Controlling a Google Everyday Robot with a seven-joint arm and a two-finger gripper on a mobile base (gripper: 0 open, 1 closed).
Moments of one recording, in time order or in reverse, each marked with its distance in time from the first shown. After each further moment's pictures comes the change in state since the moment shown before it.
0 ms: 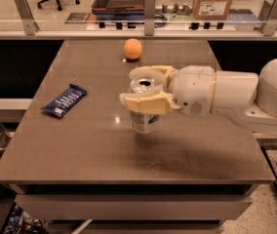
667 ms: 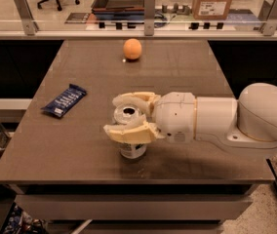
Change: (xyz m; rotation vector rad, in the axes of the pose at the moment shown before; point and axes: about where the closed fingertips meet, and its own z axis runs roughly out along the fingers) arm 0.032 0.050 0.022 -0.078 0.019 -0.026
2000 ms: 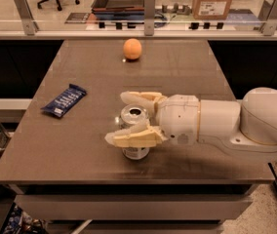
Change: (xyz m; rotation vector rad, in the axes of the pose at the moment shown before) arm 0.007 -0.003 -0.005 0.016 -0.005 0.013
